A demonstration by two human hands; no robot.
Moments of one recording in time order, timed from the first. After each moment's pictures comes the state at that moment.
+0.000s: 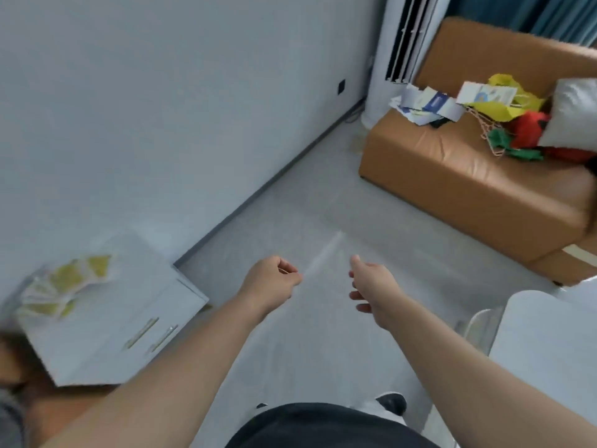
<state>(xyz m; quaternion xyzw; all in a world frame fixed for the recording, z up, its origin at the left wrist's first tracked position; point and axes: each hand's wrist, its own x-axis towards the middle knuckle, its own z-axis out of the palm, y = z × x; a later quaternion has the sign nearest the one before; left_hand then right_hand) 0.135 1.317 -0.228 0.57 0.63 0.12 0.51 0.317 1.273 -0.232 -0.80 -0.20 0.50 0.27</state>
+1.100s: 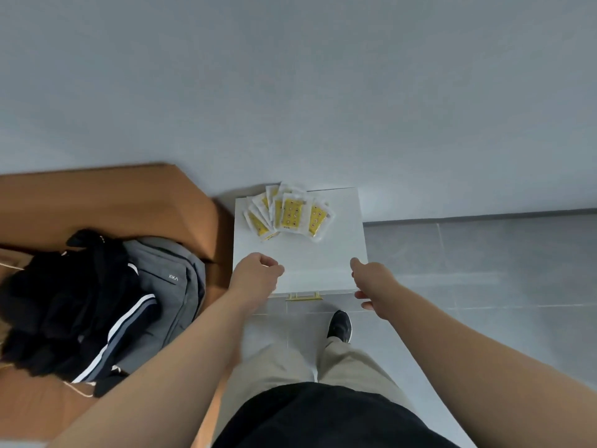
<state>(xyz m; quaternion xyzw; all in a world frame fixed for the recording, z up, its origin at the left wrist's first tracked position) -0.387 1.479 -0.329 0.09 0.86 0.25 0.43 -0.208 1.602 -0.345 -0.66 -0.43 0.61 -0.10</state>
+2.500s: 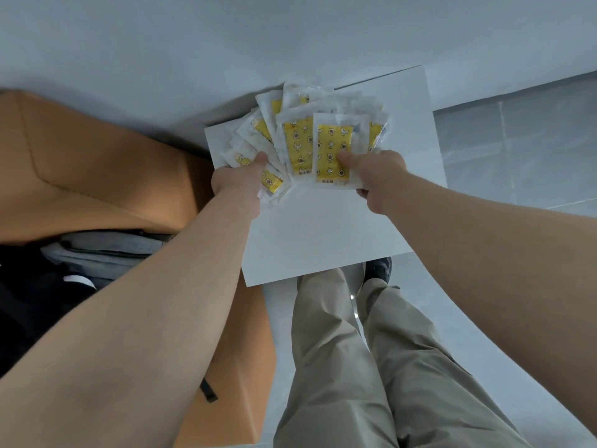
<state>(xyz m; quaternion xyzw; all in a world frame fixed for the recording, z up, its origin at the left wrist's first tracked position) -0.581 1.588 -0.583 -0.17 0.82 0.35 0.42 -0.400 1.679 -0.574 -0.73 -0.23 0.64 0.05</state>
